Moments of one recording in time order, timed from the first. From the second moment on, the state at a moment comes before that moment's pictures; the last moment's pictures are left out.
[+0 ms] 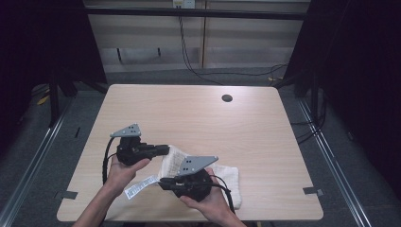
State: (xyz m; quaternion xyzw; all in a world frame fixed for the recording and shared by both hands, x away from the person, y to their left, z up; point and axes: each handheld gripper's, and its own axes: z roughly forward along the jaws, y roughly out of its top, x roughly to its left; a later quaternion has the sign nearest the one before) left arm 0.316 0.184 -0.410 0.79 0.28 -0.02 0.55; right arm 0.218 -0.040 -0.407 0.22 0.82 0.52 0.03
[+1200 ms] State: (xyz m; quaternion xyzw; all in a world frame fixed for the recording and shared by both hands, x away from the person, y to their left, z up) left arm 0.337 0.146 -0.421 0.81 0.28 -0.02 0.51; right arm 0.221 -0.078 -0.408 0.28 0.80 0.54 0.06
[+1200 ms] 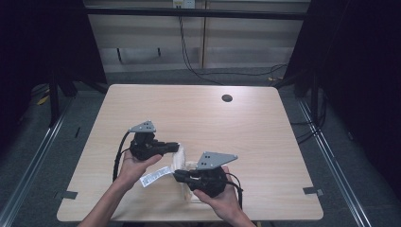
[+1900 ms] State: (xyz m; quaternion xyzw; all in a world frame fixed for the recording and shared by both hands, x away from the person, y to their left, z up) left arm 0.335 0.094 -0.443 0.84 0.25 -0.04 0.48; right arm 0.194 -0.116 -0.427 0.32 0.79 0.50 0.14
